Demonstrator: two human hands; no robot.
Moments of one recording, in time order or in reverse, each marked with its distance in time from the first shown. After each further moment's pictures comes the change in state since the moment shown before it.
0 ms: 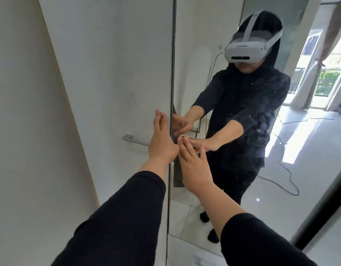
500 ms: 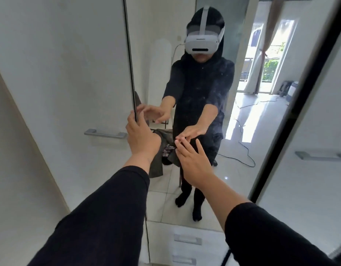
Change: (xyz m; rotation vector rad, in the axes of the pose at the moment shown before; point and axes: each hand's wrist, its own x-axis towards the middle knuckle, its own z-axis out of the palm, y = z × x) left_hand -0.027 0.021 0.029 0.037 0.091 -0.034; right_hand -0.080 0.047 0.008 0.011 -0.060 0.068
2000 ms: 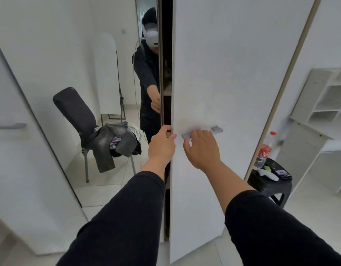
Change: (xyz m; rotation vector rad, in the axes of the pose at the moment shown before) left_hand -0.246 0.246 0.125 -0.386 -0.490 0.072; right_hand -0.266 0.211 -0.001 0.234 0.277 0.590
